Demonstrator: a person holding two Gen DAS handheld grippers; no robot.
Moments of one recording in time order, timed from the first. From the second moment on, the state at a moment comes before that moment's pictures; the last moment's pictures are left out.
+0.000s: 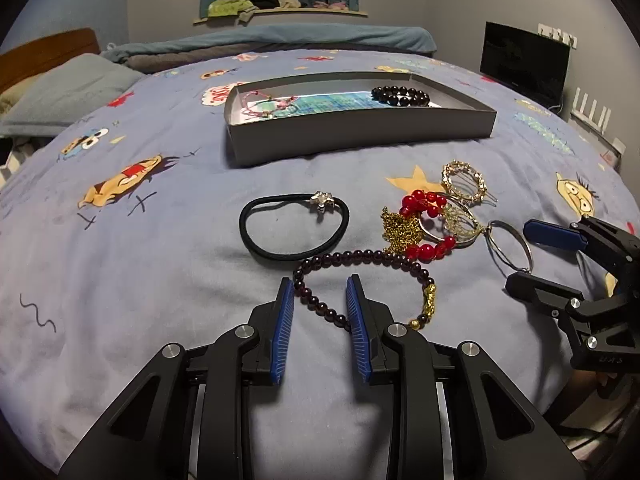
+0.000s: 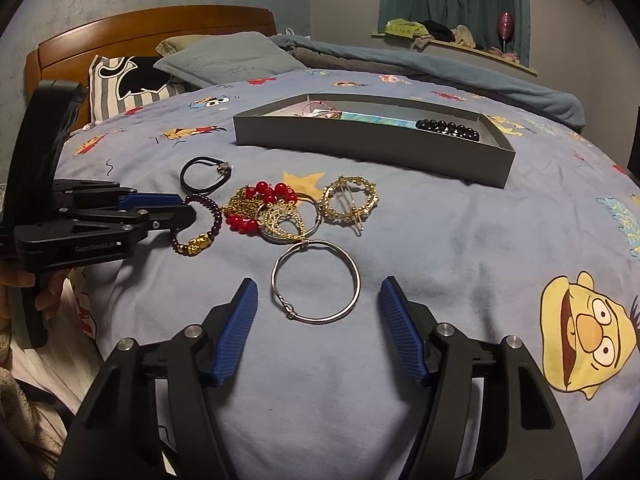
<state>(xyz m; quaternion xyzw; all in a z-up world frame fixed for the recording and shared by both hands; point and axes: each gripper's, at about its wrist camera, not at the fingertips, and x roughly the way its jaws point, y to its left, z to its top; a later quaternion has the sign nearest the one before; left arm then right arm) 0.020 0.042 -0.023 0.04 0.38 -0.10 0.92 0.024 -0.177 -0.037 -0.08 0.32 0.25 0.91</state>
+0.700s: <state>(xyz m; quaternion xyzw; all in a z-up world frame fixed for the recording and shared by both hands) 0.025 0.048 -0.027 0.02 0.40 -0.11 0.91 0.027 -0.173 -0.038 -0.07 0.32 0.25 0.91</state>
